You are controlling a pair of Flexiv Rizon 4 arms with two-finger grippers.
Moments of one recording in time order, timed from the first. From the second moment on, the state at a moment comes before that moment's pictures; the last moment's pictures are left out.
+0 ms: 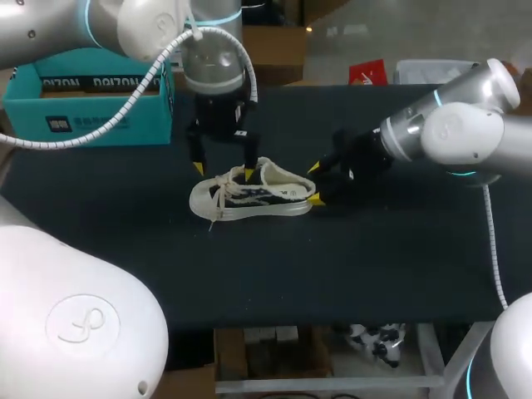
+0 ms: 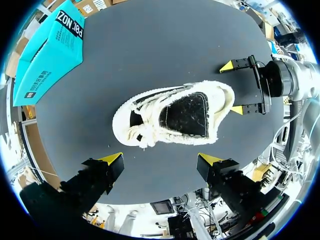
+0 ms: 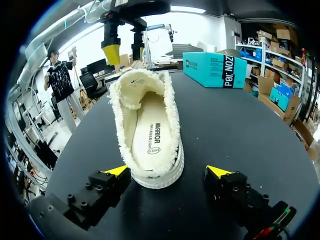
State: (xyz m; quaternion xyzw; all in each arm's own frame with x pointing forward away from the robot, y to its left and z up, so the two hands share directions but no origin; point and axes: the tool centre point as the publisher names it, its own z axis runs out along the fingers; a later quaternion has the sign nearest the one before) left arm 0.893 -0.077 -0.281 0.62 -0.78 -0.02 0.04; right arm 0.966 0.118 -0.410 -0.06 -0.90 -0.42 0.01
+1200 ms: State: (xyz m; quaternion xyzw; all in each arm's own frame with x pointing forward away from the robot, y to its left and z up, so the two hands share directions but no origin) left arm 0.897 -0.096 -0.299 0.62 -0.78 -0.03 0.05; right arm 0.955 0.140 -0.418 -0.03 -0.87 -0.48 0.00
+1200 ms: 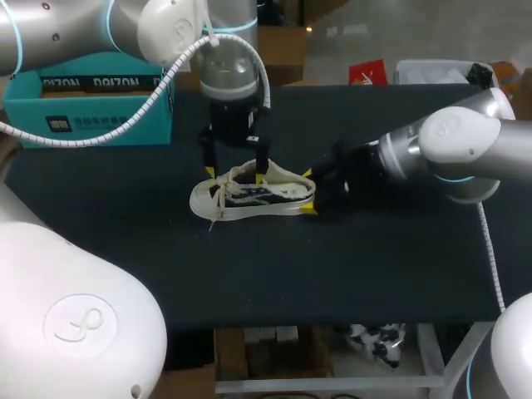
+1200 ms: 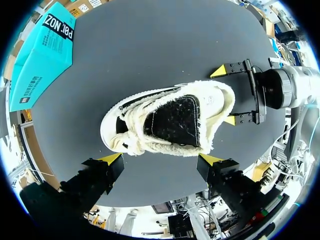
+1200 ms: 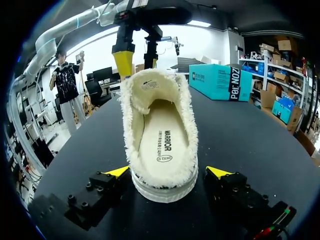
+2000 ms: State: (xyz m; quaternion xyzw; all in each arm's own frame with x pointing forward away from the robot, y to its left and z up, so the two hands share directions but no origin) left arm 0.898 -0.104 -0.305 0.63 -0.77 -0.03 0.04; right arm 0.951 0.163 -0.424 0.00 -0.86 -0.51 -0.01
